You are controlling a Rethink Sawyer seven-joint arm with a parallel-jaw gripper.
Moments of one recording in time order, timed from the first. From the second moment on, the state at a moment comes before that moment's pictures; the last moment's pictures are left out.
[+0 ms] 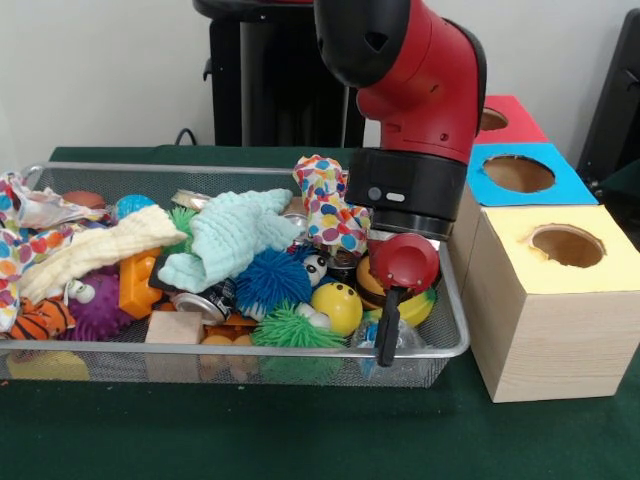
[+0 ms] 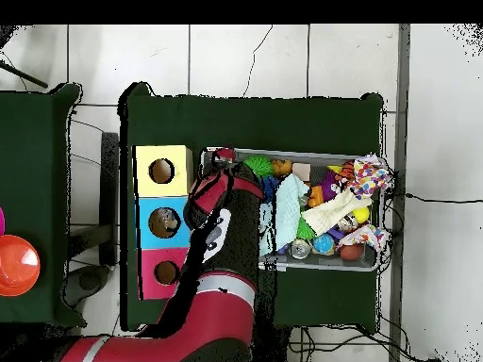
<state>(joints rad) 0.09 -0.29 -0.23 1.24 -0.68 0.04 1.06</state>
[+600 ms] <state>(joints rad) 0.13 -0.29 -0.31 1.24 -0.61 0.04 1.06</state>
